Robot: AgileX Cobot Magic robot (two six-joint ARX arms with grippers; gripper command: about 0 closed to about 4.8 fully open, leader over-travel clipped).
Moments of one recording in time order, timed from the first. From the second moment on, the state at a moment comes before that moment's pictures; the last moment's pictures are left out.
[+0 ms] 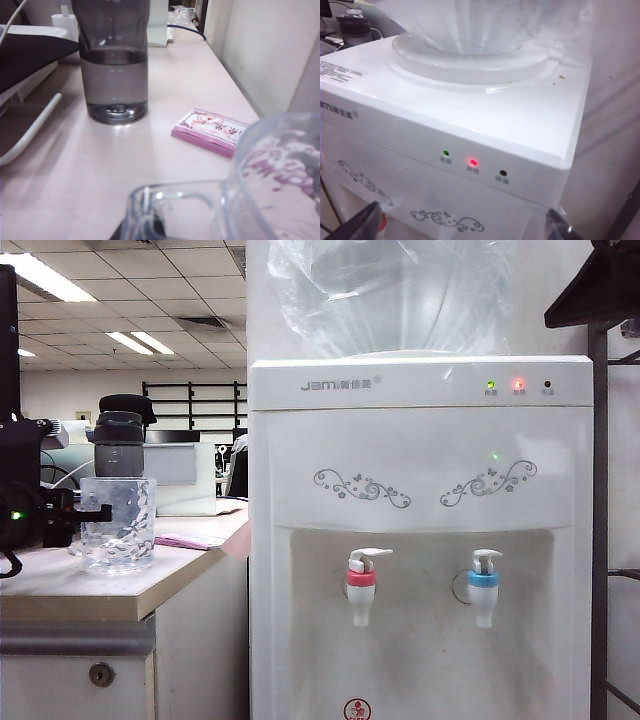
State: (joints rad) left arm 0.00 2.14 0.70 1.38 0.08 0.03; right arm 0.30 0.61 0.32 0.22 -0.09 -0.02
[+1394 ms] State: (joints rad) left arm -0.11 1.87 0.37 1.32 0.09 0.04; right arm 0.30 0.61 0.32 0.22 -0.09 -0.02
